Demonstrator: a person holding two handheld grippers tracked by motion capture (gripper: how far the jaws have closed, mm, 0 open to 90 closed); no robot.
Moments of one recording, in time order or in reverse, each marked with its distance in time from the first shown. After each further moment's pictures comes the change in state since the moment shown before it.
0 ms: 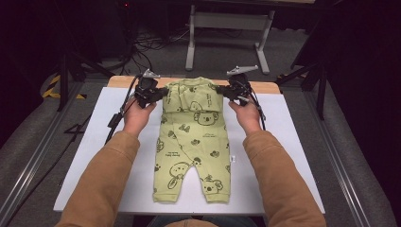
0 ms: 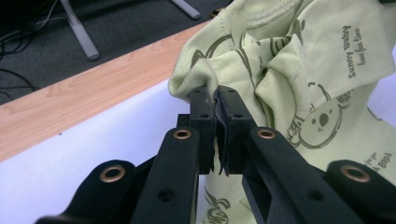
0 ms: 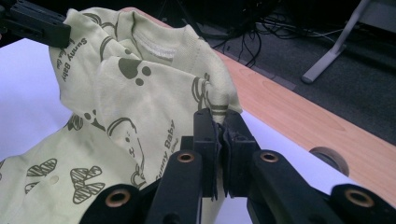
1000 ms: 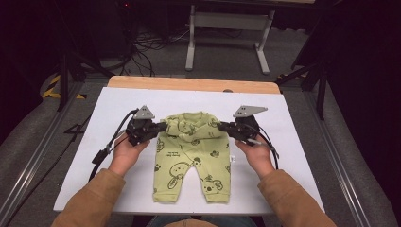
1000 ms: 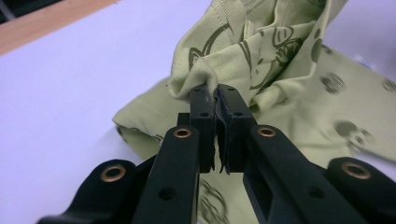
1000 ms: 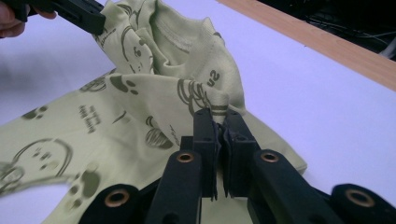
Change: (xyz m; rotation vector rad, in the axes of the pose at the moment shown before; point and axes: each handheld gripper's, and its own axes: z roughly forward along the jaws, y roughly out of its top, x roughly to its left) left arm -0.064 -0.092 -0.057 0.018 -0.153 0.129; right arm 0.070 -0.092 -0.061 -0.010 0.139 -0.095
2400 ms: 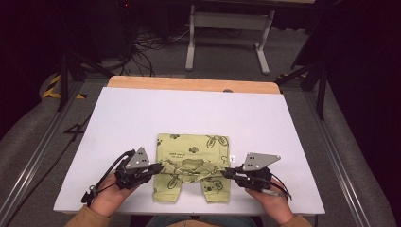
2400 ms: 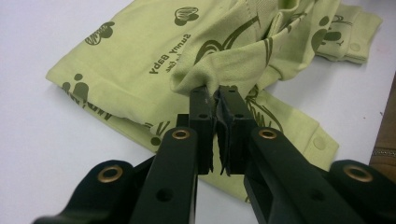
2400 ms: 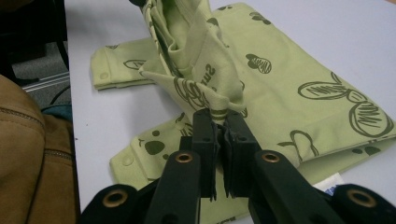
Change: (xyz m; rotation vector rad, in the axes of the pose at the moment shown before) left arm -0.080 -0.054 -0.049 0.114 -0.066 0.146; right arm 0.084 -0.074 -0.057 0.007 0.181 -0.127
